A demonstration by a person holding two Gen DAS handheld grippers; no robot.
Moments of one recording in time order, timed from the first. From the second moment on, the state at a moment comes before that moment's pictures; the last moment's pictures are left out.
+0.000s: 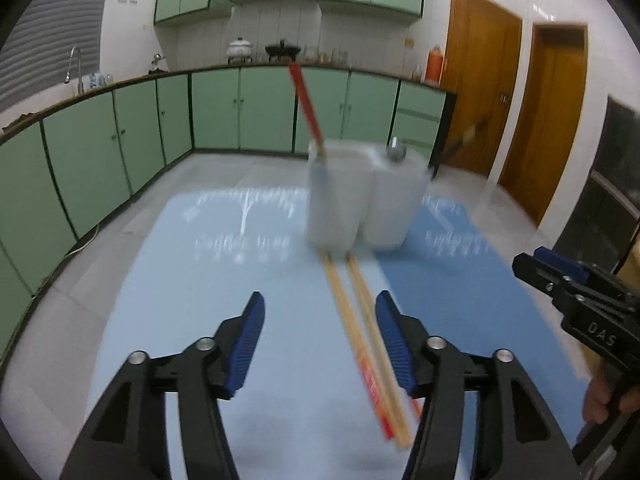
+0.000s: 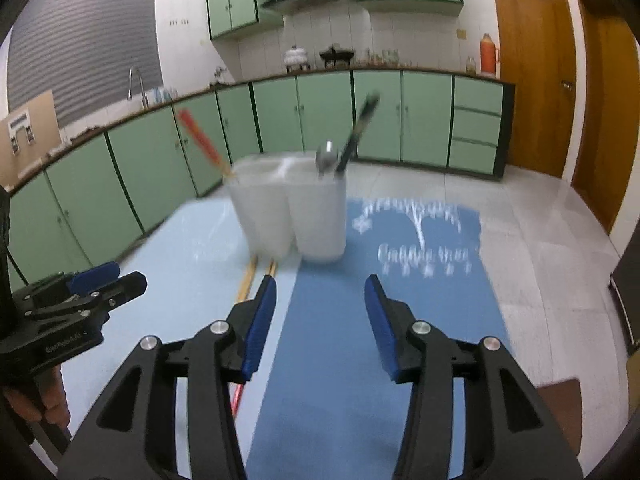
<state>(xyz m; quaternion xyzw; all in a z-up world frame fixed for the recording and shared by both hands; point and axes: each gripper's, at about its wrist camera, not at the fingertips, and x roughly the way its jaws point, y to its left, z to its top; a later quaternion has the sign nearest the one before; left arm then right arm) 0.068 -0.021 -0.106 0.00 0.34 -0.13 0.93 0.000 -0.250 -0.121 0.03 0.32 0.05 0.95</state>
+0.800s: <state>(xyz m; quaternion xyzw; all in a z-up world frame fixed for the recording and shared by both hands) 0.022 -0.005 -0.167 0.02 0.40 -0.11 0.91 -0.042 -0.193 -0.200 0.03 0.40 0.09 0.91</state>
